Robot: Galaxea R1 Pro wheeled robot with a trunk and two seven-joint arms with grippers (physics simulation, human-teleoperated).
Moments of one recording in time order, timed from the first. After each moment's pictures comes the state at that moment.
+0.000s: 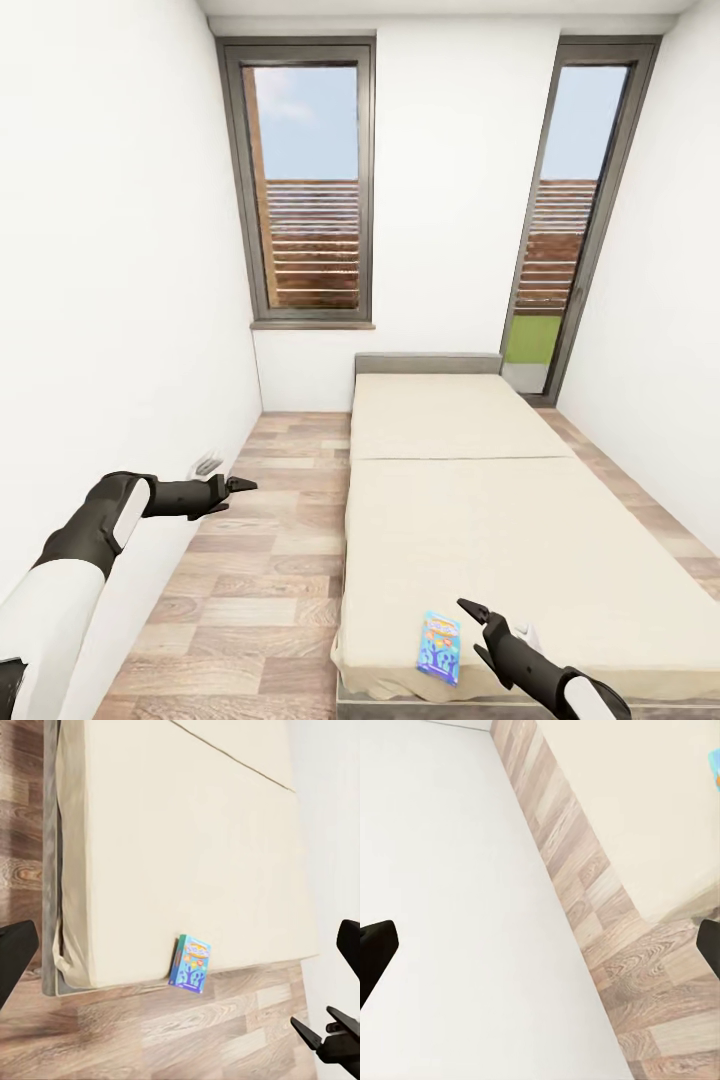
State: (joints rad) left arm -0.81 0.23 0.19 -0.71 0.18 0.99 -0.68; right arm -0.36 -0.11 -0.21 -0.51 -0.85 0.55 0.51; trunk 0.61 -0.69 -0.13
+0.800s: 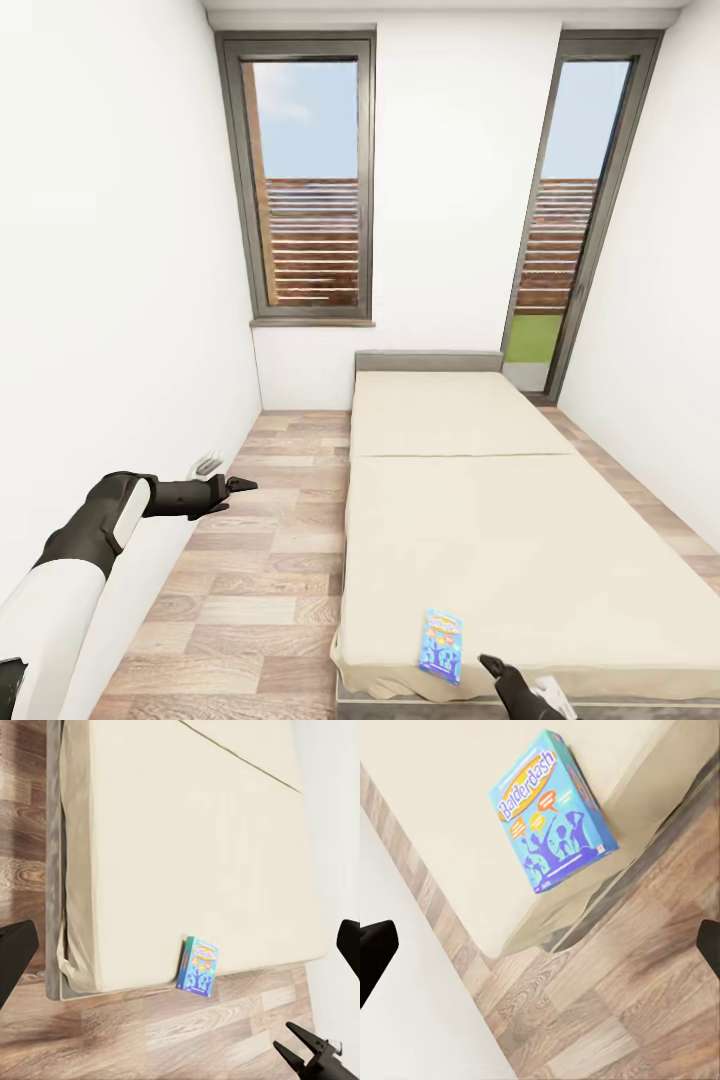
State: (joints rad) left arm -0.81 0.23 0.18 -0.71 0.18 0.99 -0.68; right arm -0.36 -0.10 -0.20 -0.31 -0.84 0.27 0.29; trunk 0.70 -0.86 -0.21
